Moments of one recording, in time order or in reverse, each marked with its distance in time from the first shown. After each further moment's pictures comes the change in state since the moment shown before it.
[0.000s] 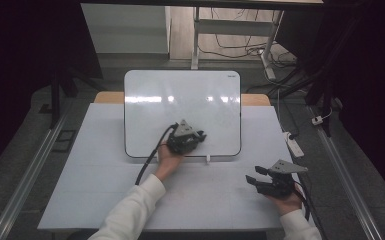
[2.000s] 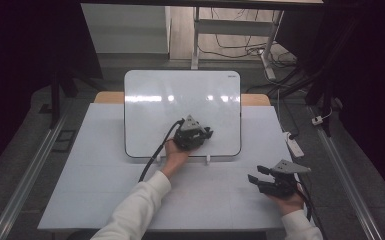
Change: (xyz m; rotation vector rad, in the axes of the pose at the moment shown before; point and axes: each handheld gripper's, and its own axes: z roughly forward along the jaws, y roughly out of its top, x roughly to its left) left arm -0.024 0.011 0.033 0.028 -0.076 0.018; right arm -0.004 -0.001 -0.004 -0.012 -0.010 0.008
